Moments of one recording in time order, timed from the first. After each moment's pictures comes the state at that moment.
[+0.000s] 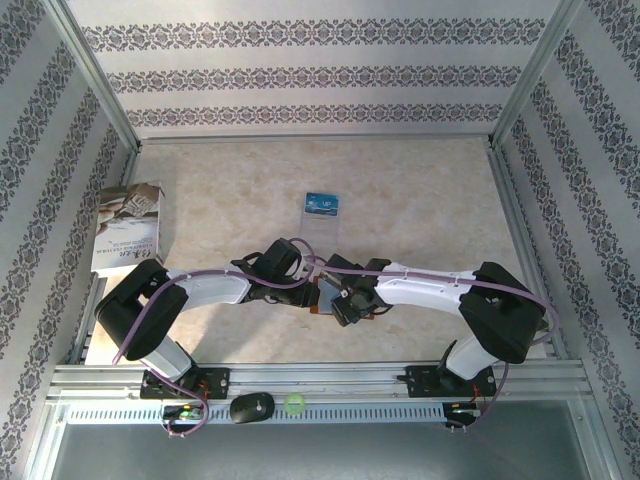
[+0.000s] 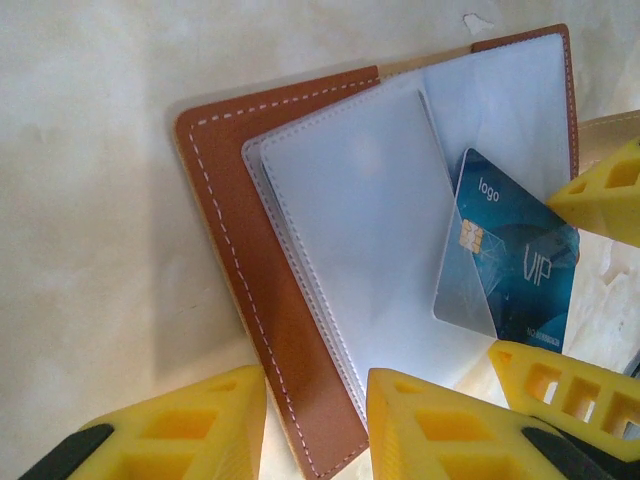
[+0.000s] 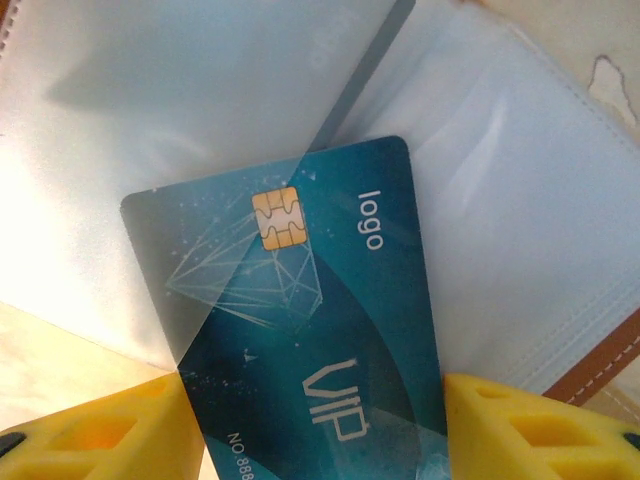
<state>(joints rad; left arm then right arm) -0.72 1.59 0.71 -0.11 0.39 -0.56 0.93 1.56 0.84 -0.70 0.06 0.40</state>
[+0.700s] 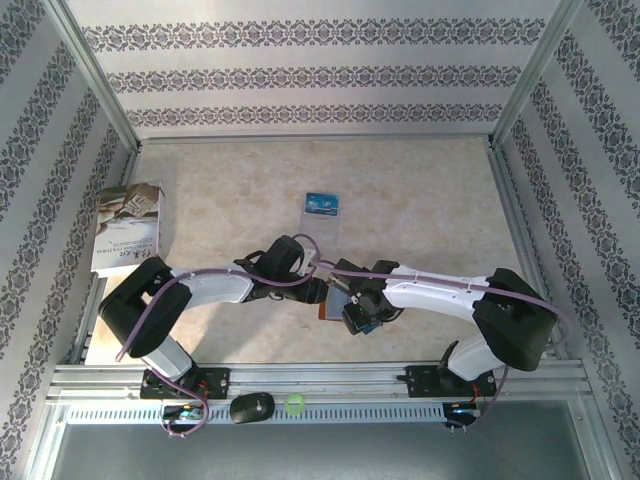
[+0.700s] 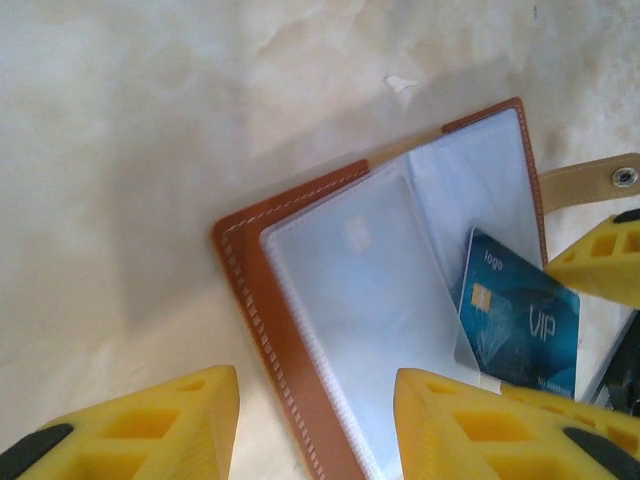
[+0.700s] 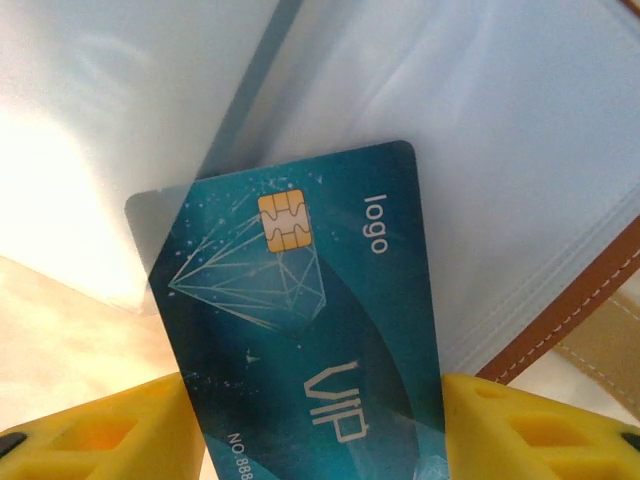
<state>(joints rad) -0.74 1.63 0.74 -0.01 0.41 -0.55 0.93 1.48 0.81 -0.84 0.02 0.50</state>
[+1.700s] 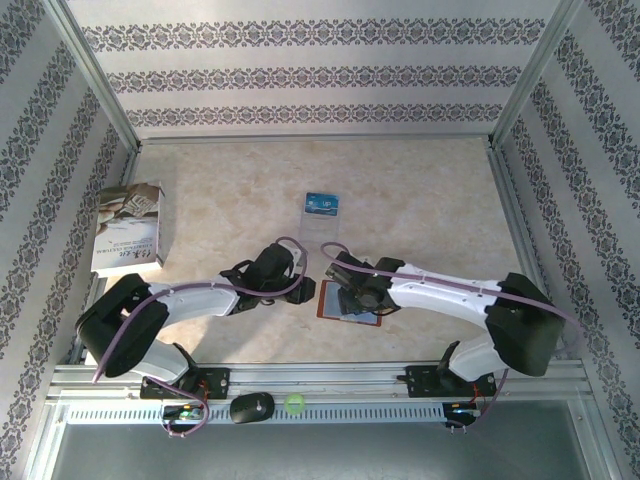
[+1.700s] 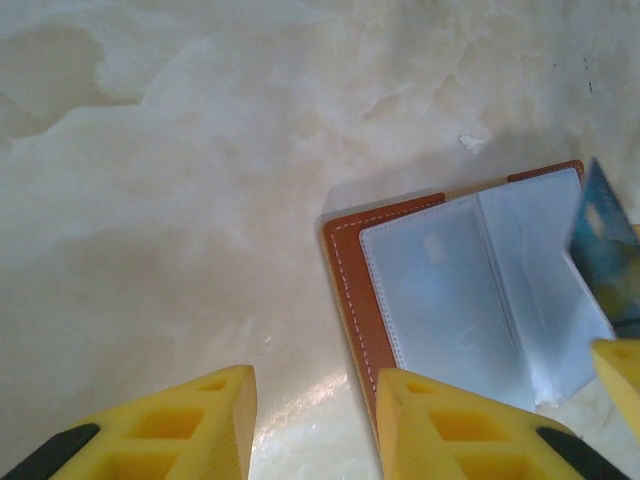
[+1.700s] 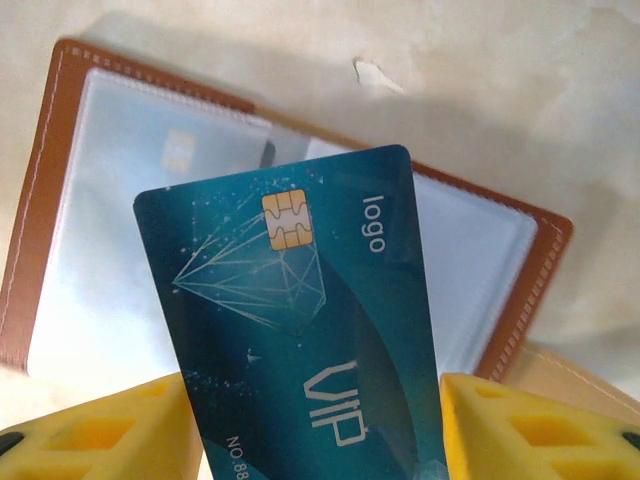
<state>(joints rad) -0.75 1.46 0.60 0.03 0.17 -0.56 0.93 1.46 0.84 -0.74 0.17 0.78</state>
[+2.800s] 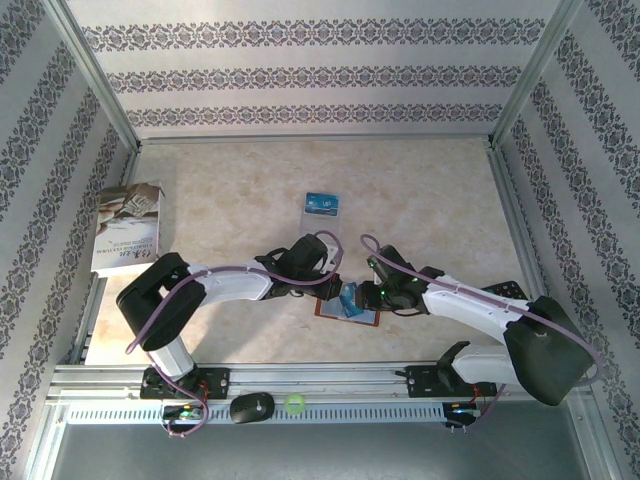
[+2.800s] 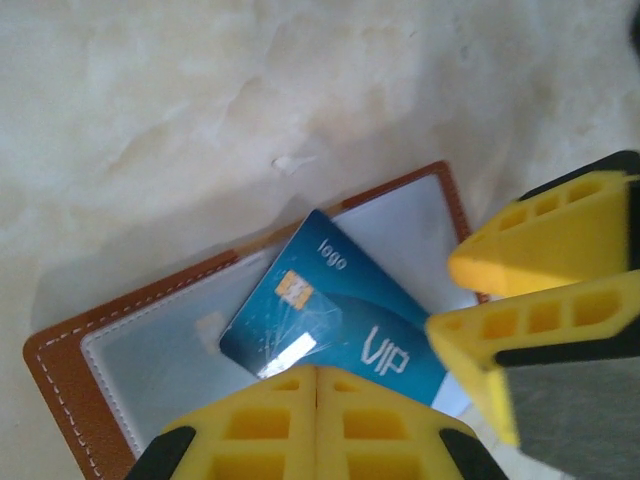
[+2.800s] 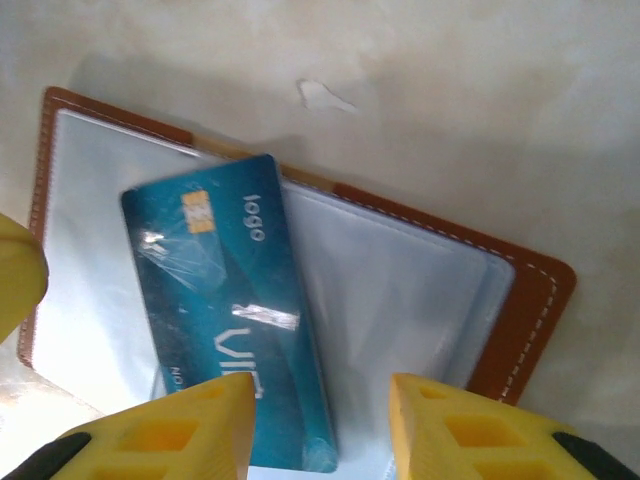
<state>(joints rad) -0.84 1.71 0.88 -0.04 0.30 -0.54 0.65 1.26 0.54 -0.42 -0.16 0.65</state>
